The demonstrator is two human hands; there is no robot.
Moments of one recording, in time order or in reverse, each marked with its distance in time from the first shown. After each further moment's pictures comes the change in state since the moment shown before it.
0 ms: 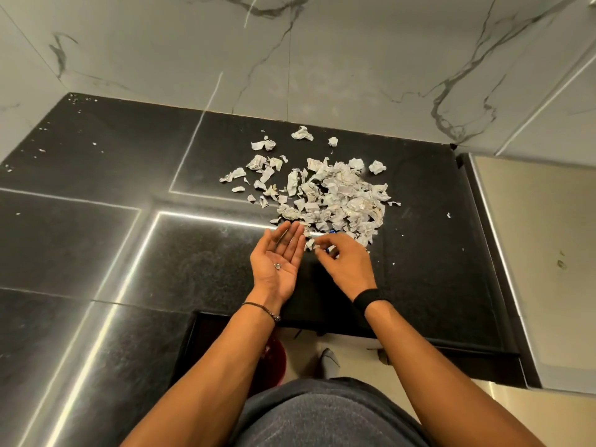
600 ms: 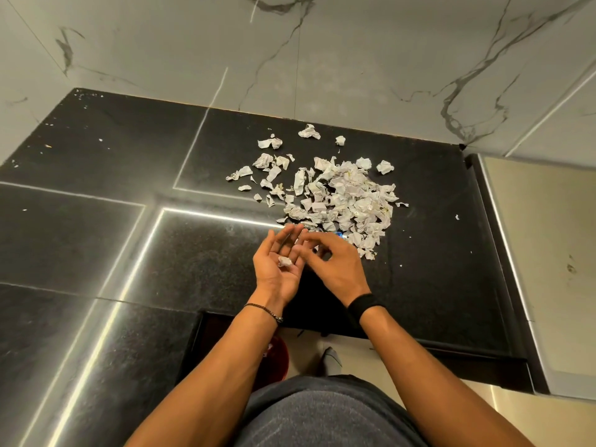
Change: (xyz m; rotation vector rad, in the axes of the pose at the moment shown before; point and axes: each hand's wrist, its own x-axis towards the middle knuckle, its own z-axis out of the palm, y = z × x) left_hand 0.015 0.003 -0.017 0.000 -0.039 -0.002; right_hand -0.004 -0.026 0.017 0.213 -0.030 -0.111
